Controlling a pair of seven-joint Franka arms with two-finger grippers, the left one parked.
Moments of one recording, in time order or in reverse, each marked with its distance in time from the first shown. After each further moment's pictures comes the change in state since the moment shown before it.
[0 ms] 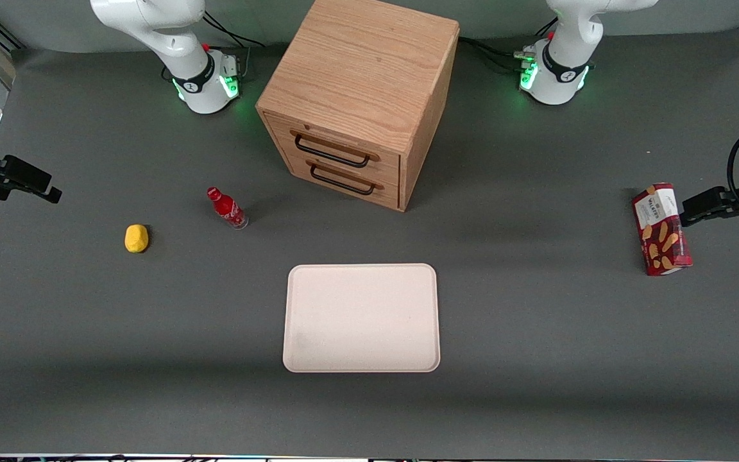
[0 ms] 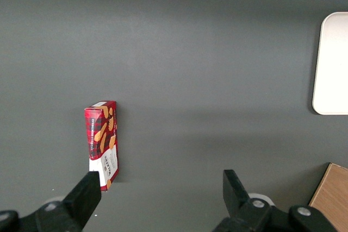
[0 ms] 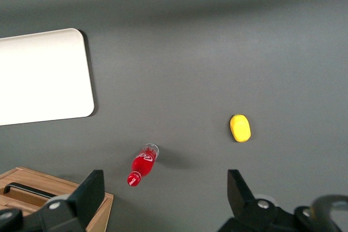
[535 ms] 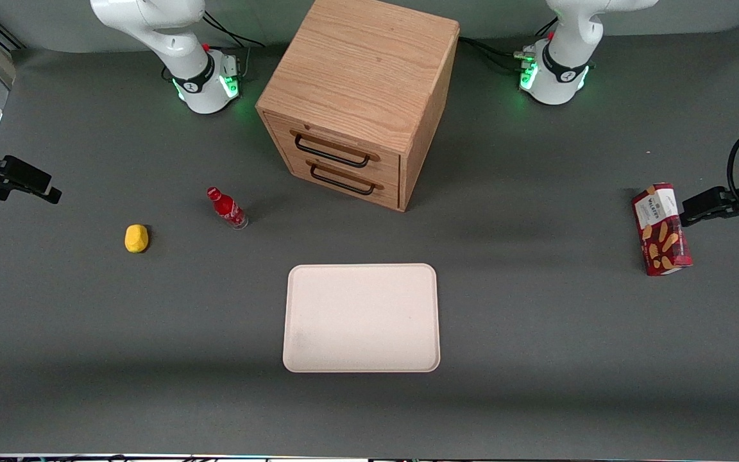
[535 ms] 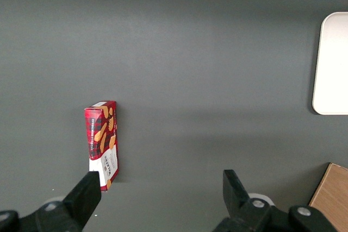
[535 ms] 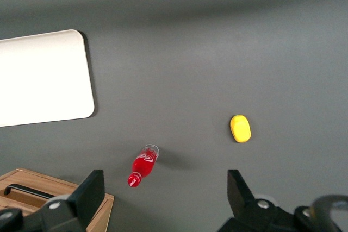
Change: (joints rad) arm 0.000 0.000 0.000 0.000 0.000 0.004 0.003
